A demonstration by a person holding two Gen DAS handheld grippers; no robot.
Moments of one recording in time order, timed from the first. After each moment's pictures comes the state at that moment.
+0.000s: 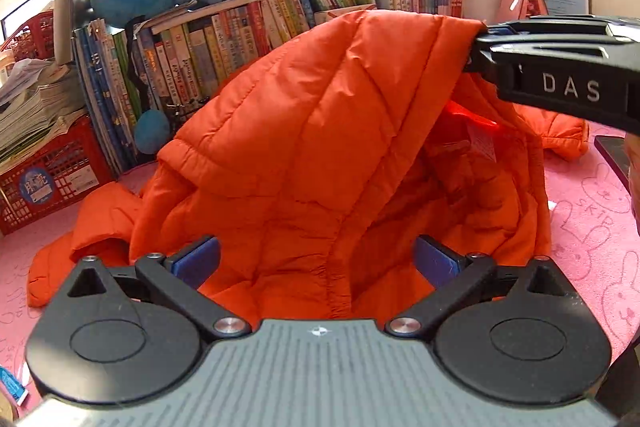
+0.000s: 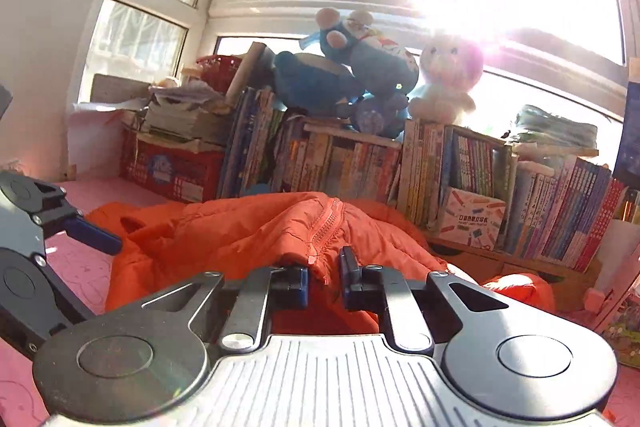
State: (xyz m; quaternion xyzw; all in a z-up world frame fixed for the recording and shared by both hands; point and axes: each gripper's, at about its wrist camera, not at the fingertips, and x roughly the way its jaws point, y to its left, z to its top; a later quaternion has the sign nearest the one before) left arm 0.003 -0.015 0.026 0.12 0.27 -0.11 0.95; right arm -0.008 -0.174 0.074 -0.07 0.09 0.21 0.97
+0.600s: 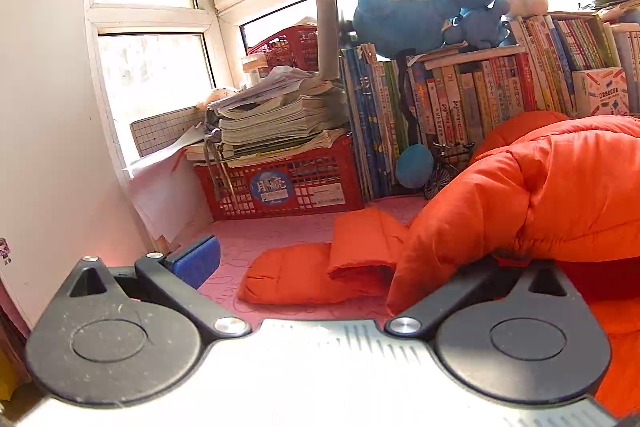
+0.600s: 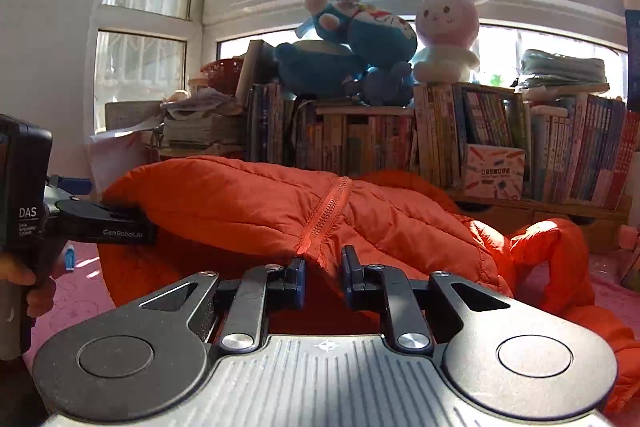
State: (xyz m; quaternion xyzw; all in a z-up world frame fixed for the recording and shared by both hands) left arm -0.004 0.078 0.047 0.10 0.16 0.25 0.95; right arm -0.017 -0.177 0.056 -0.08 0.12 0.23 0.96
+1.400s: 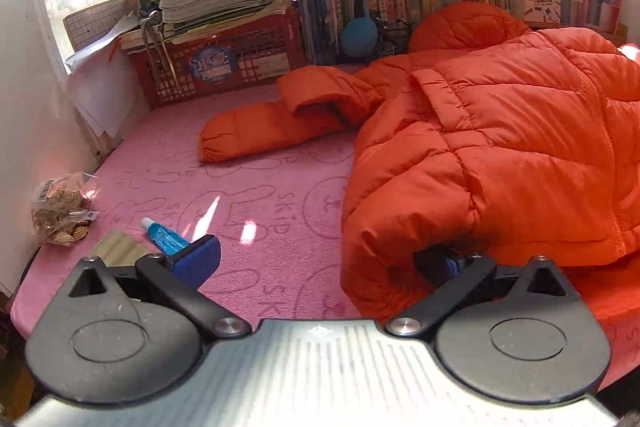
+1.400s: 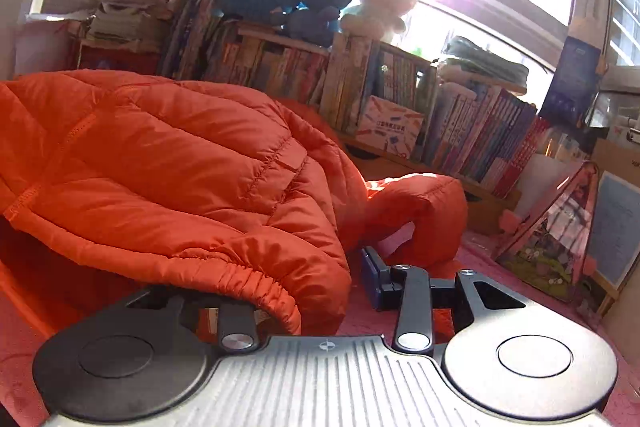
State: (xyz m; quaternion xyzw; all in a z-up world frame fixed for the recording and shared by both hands) left arm -0.064 0.138 0.029 0.05 0.34 0.07 0.94; right arm -0.046 -0.217 0.001 -0.17 0.16 0.11 0.96
